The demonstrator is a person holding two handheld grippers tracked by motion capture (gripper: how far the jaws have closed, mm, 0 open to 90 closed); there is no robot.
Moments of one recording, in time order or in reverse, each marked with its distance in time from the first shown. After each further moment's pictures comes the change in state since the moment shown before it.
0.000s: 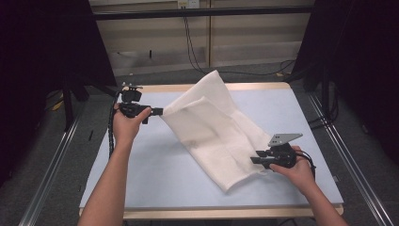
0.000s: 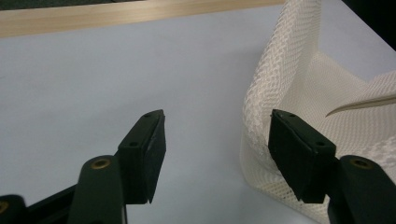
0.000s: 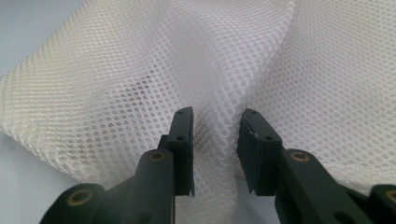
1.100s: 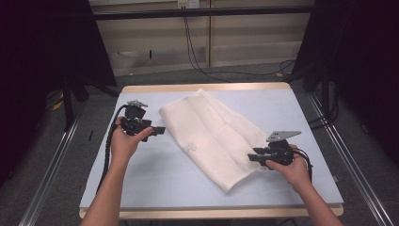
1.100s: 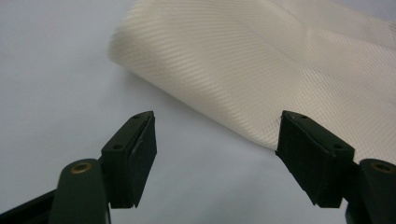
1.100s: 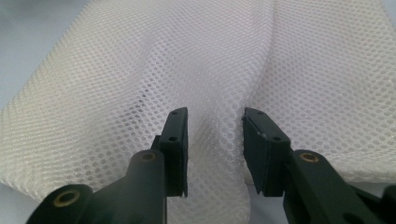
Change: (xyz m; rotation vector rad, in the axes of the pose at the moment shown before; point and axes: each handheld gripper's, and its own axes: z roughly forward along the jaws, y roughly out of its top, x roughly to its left) left arm -0.028 -0.043 0.002 0.071 -0.053 0.157; right arm 0.001 0.007 0.006 -0.022 -0.035 0.111
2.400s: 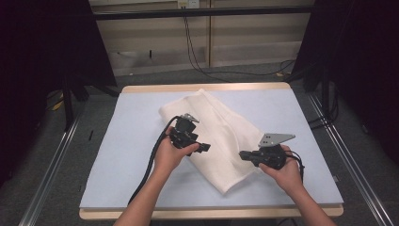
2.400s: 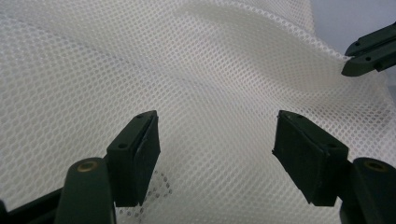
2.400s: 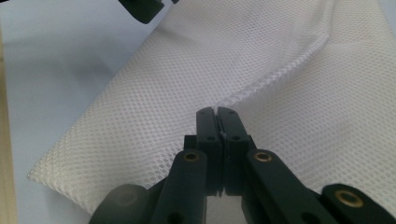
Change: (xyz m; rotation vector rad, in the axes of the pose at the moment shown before) left arm -0.107 0.018 0.075 0.085 -0.189 0.152; right arm 0.038 0.017 -0.003 -0.089 0.082 -0.153
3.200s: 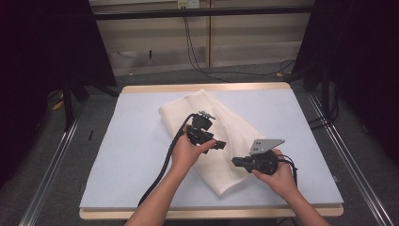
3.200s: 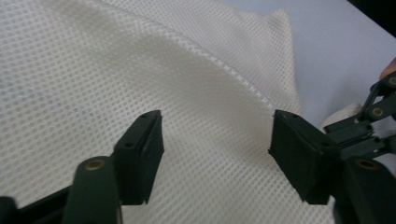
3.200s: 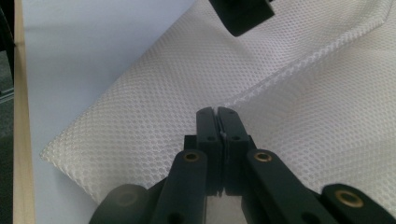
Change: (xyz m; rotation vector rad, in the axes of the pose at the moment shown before) left arm -0.021 0.027 0.029 0.017 -0.055 -0.020; right arm 0.020 0.001 0.015 0.034 0.046 -0.084
